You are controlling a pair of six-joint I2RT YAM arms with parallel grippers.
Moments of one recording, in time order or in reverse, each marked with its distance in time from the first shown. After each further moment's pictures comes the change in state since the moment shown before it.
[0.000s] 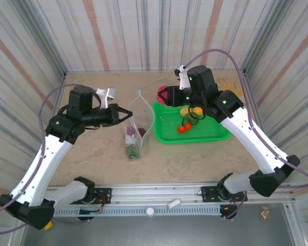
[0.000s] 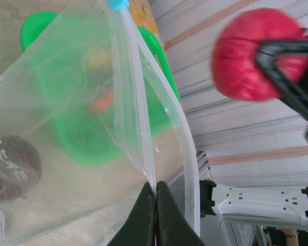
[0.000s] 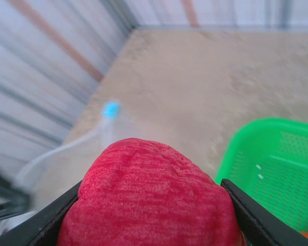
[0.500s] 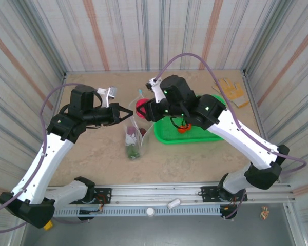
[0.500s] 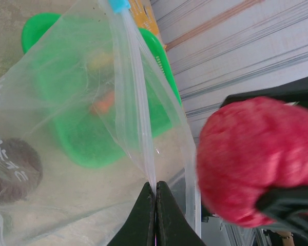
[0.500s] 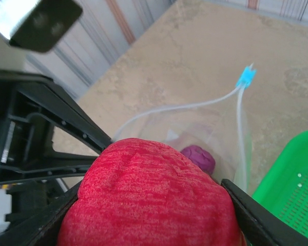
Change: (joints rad) left arm -0.002 0.014 -0.002 0.014 -0.007 -0.008; right arm 0.272 0.118 0.106 -0.079 0.139 -0.086
